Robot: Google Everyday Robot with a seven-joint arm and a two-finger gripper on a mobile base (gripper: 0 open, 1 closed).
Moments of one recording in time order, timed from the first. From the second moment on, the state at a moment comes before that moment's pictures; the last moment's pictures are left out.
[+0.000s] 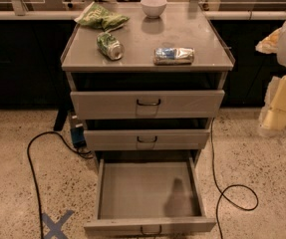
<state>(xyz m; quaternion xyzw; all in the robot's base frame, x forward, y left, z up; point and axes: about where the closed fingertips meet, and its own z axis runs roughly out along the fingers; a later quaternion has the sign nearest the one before) 0.438 -0.217 0.976 -0.60 0.78 -0.03 0.16</state>
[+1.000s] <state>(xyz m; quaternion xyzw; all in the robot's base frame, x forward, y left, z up) 0.529 -0.208 0.983 -0.62 0.76 -0.04 0.20</state>
